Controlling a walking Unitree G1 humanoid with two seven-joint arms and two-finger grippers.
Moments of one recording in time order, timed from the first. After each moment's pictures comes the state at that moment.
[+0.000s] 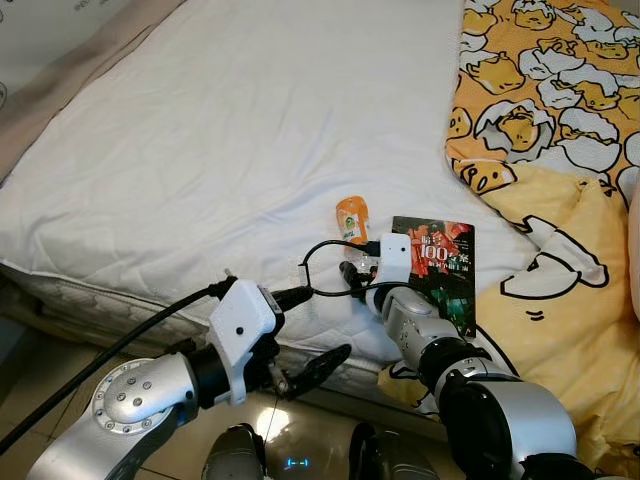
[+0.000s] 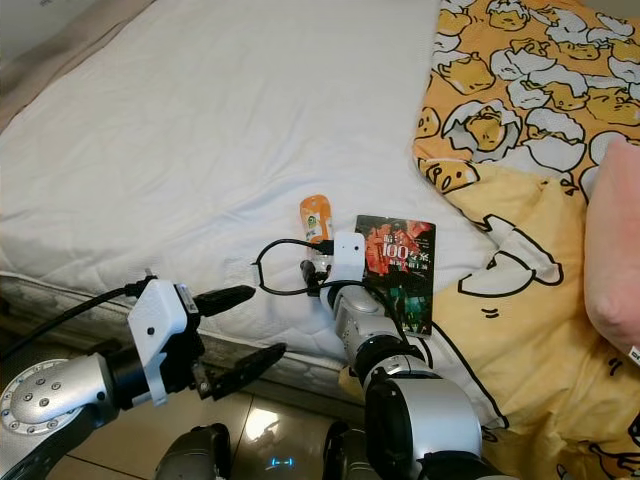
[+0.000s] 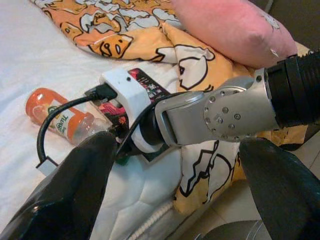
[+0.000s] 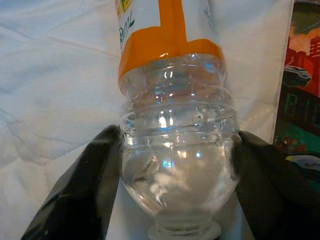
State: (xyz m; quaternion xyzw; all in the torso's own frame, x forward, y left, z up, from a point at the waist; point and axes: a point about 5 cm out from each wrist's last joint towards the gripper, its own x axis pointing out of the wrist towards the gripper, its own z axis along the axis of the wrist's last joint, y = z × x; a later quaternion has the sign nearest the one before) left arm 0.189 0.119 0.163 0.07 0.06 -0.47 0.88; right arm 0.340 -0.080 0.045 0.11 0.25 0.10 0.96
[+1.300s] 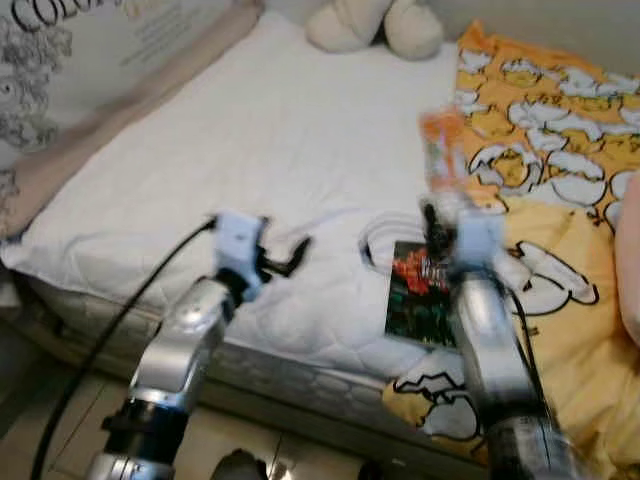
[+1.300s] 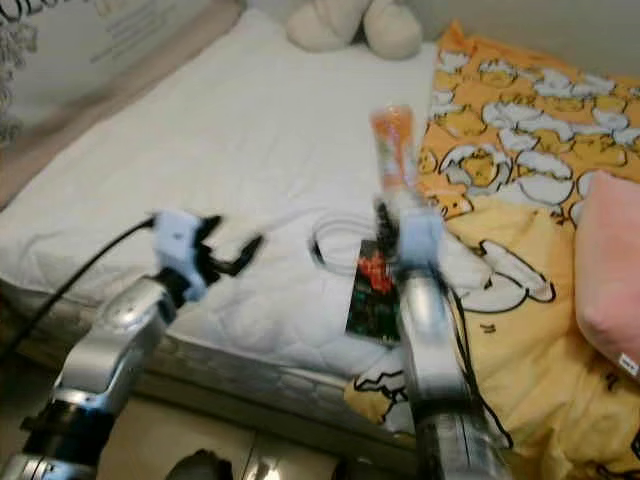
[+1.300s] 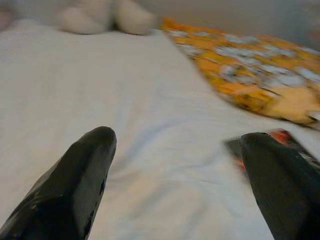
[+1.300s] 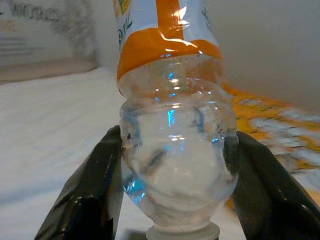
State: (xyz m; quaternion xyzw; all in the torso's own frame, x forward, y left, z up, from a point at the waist) left arm 0.306 0.144 0.117 0.00 0.03 -0.21 0.98; right arm 0.303 -0.168 0.096 -0.06 -0.10 -0.02 0.99
